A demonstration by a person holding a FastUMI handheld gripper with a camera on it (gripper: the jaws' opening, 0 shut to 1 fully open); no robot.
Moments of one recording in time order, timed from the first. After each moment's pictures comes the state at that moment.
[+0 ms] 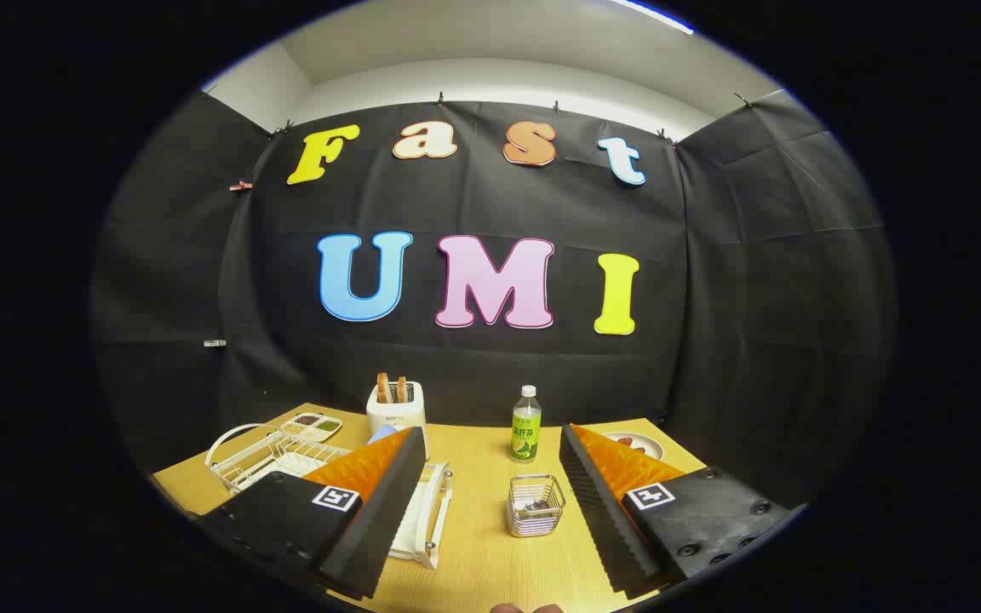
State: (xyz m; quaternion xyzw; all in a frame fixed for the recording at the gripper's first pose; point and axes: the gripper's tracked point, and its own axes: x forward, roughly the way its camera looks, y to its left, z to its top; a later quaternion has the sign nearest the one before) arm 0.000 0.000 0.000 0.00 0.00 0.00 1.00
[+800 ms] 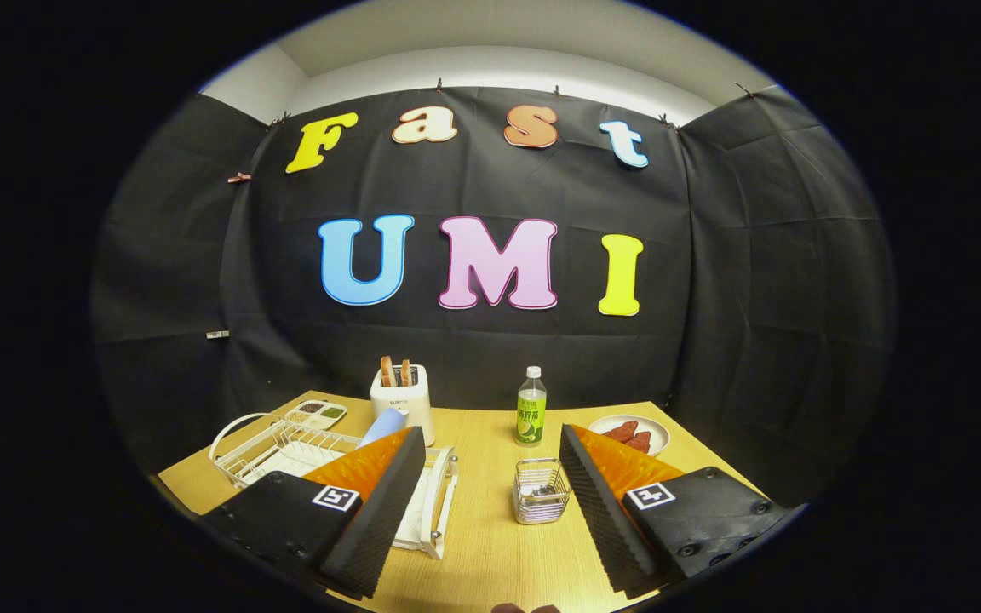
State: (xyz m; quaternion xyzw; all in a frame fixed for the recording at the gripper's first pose) arm 0.005 0.005 -0.019 0.01 0.03 0.01 1.00
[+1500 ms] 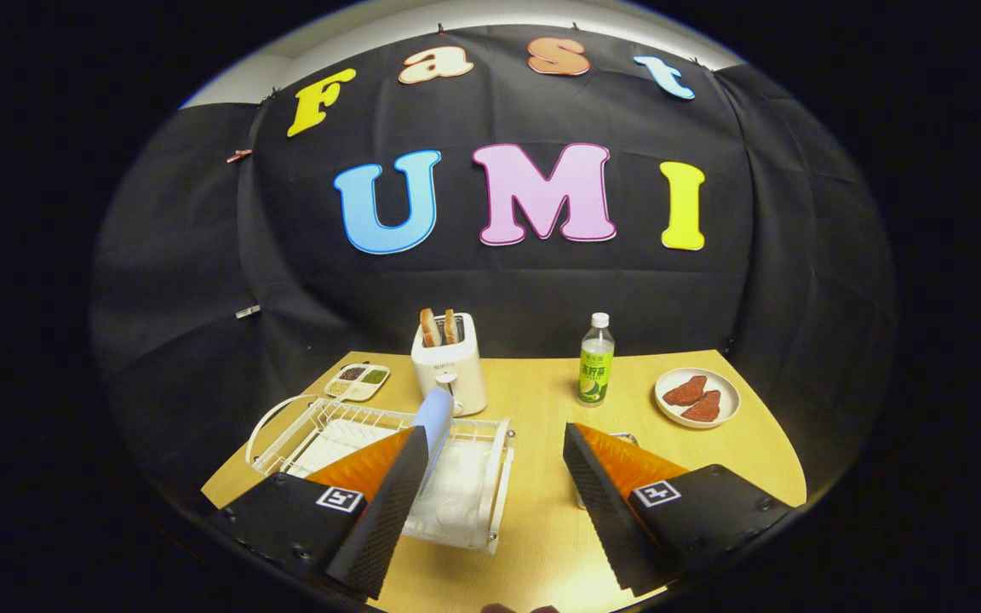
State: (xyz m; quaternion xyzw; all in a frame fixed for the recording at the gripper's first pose) arm 0.082 0.070 -0.045 0.04 0.18 0.09 0.98
